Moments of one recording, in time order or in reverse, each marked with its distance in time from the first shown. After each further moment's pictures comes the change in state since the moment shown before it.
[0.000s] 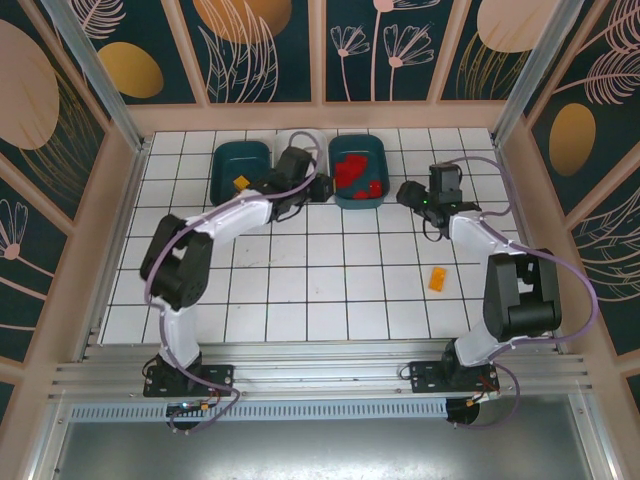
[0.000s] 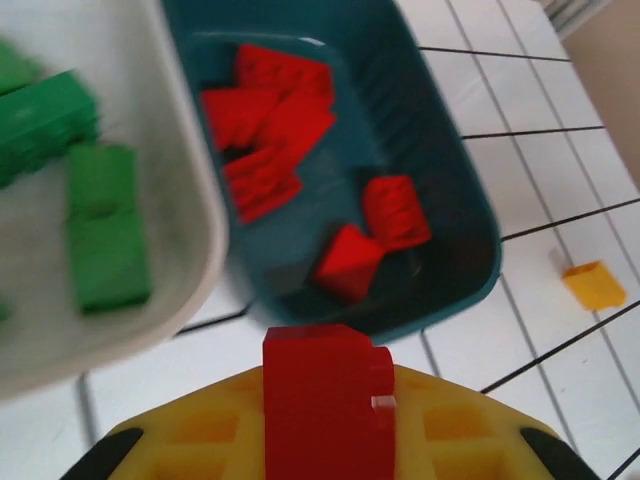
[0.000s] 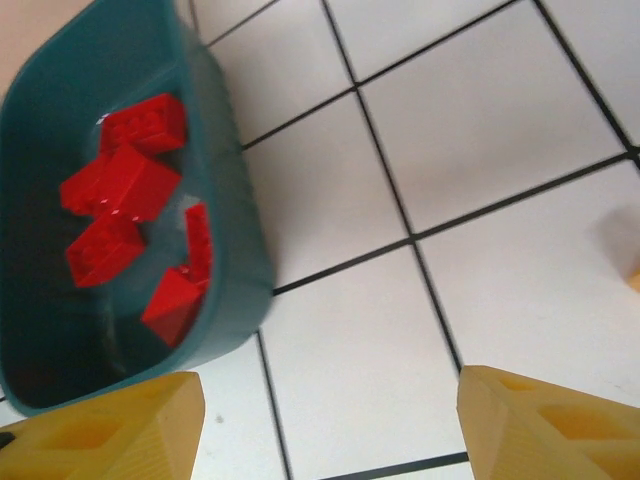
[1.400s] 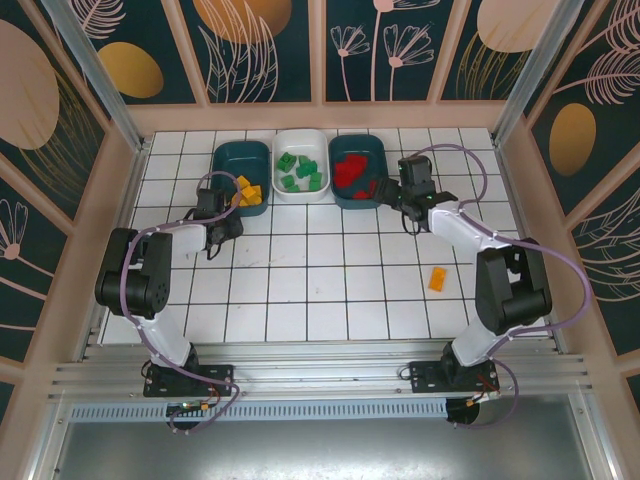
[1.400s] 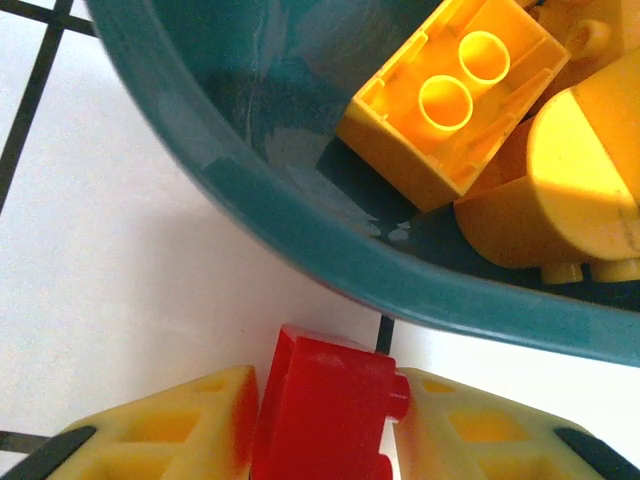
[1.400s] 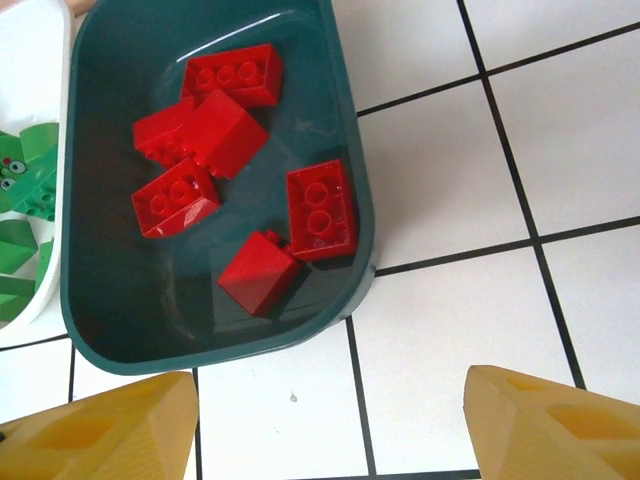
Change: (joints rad) left arm 0.430 -0.230 -0.644 0.111 -0.185 0.093; right arm 0.182 0.063 0.138 -0.081 0.105 -0.053
